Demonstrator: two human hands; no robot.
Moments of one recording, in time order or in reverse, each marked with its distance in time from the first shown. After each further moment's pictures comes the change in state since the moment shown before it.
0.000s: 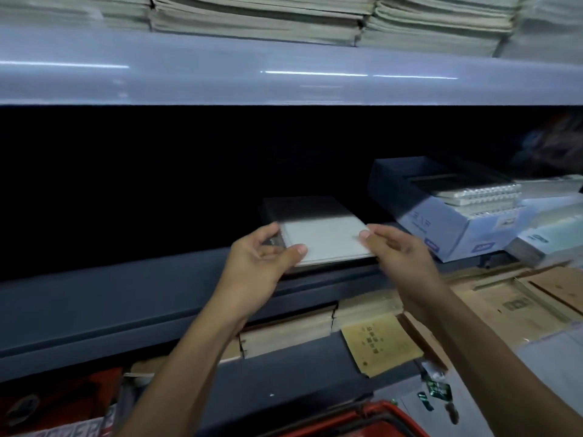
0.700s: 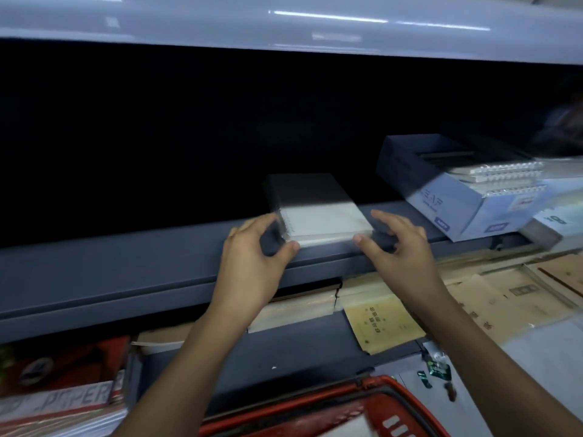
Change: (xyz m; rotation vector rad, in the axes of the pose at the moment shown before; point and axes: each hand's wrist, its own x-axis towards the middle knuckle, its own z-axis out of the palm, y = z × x) left_hand -0.012 -0.031 0.000 0.508 0.234 0.212; right_hand -0.012 0.030 0.002 -0.481 0.052 -0.291
